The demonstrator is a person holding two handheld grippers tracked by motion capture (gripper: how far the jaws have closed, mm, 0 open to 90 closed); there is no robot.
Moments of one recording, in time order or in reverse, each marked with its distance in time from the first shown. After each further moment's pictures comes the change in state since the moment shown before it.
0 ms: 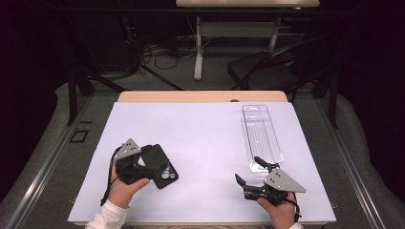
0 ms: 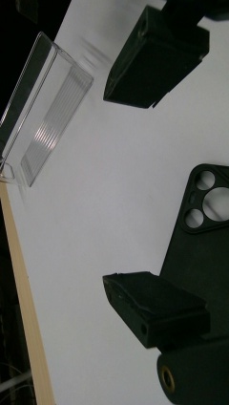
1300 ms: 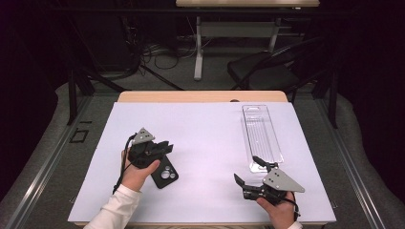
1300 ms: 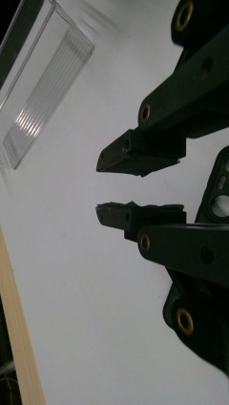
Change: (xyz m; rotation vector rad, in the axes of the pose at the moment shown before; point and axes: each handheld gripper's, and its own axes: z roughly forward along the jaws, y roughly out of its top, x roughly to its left) left arm 0.005 0.020 0.036 0.100 0.046 -0.006; right arm 0.001 0.001 0.002 -0.007 0.013 -0.012
